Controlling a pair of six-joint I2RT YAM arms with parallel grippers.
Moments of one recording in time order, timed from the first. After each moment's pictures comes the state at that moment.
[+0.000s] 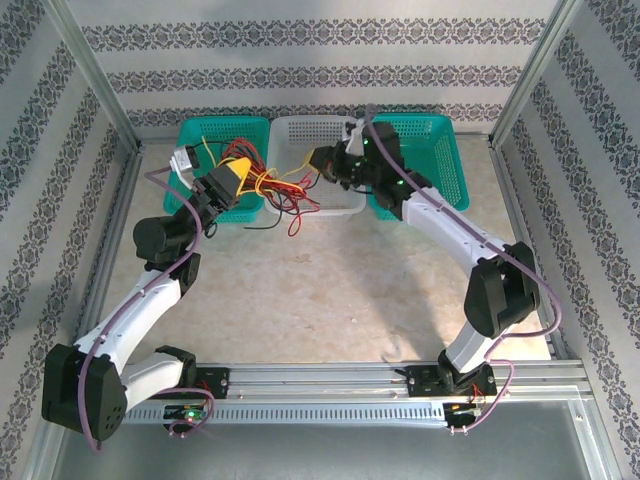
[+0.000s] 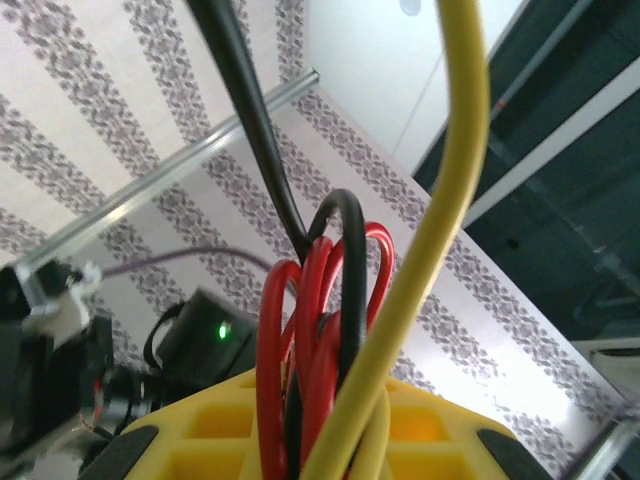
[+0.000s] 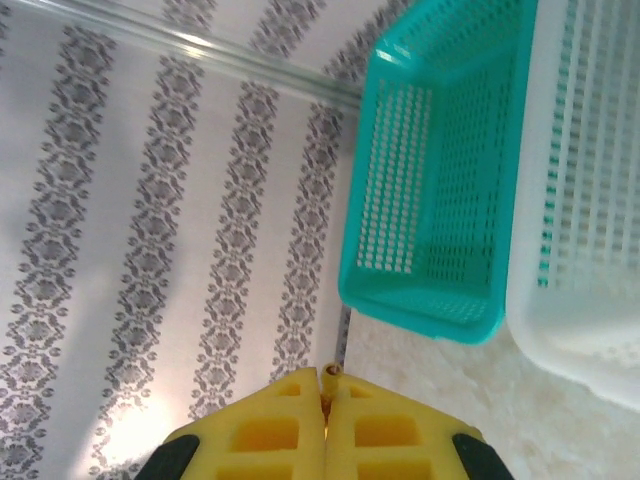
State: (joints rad) left arm -0.24 1.09 0.71 1.05 0.56 -1.42; right arm 0.50 1.67 1.38 -0.02 -0.54 1.10
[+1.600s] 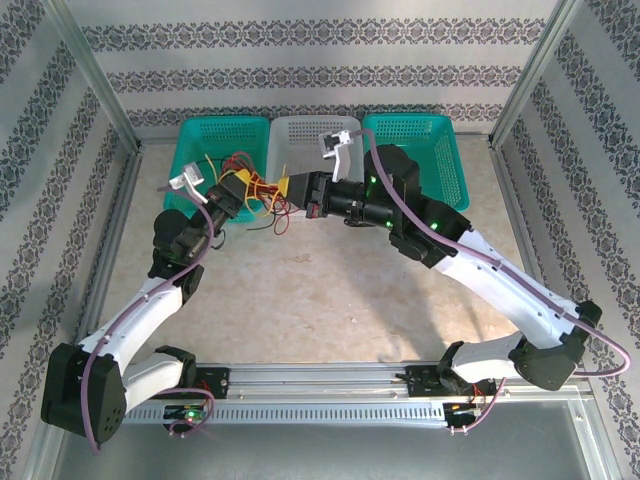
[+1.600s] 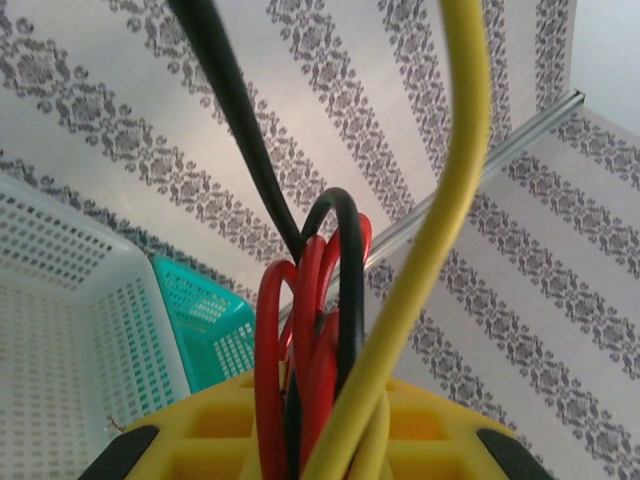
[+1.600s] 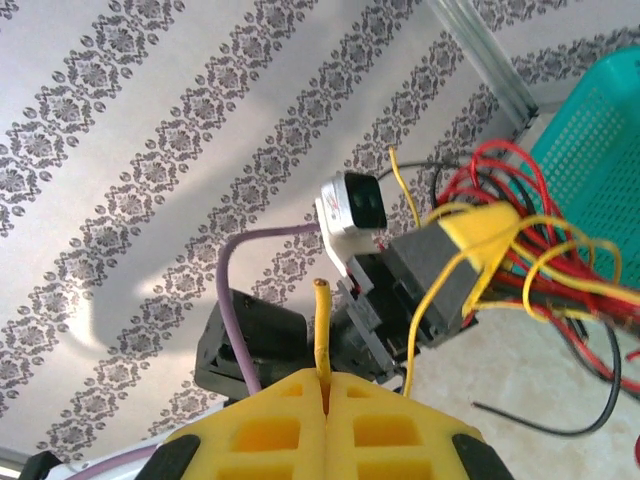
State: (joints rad) left arm -0.24 1.07 0.59 0.70 0.31 -0.98; right arm 0.87 1.33 1.55 -0.36 -0.27 0.75
